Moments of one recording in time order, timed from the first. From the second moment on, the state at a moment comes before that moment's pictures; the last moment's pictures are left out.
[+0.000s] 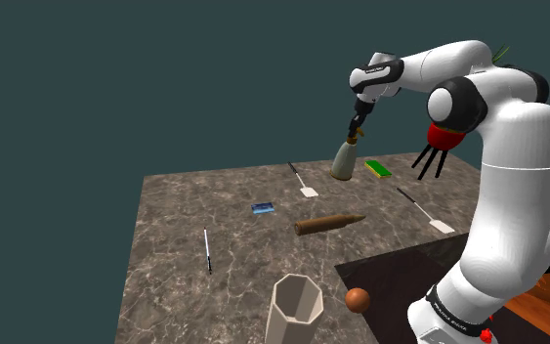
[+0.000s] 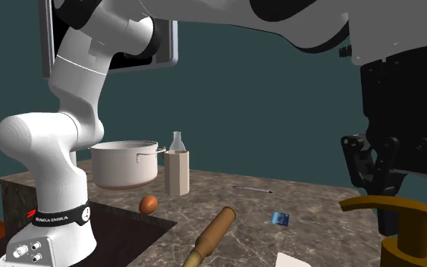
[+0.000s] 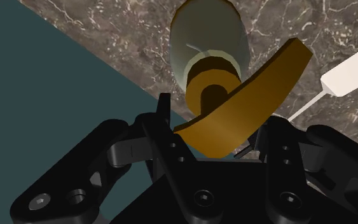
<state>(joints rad) -0.21 0.44 -0.45 -1.55 0.23 2.05 -0.91</state>
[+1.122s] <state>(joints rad) -0.22 0.43 -0.45 -1.46 0.22 1.95 -0.90</state>
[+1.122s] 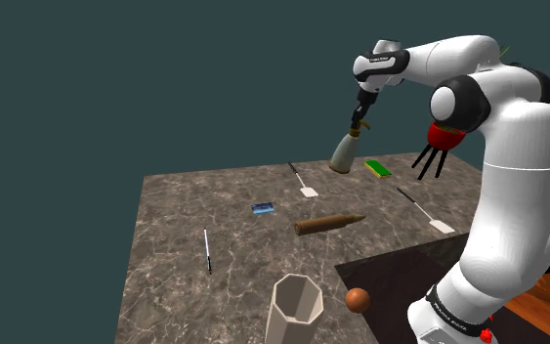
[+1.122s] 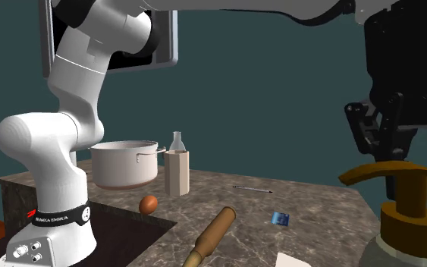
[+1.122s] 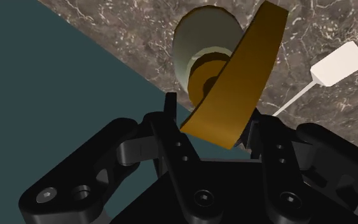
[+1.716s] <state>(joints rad) -0.23 0.42 -0.46 -1.35 0.21 1.83 -0.89</state>
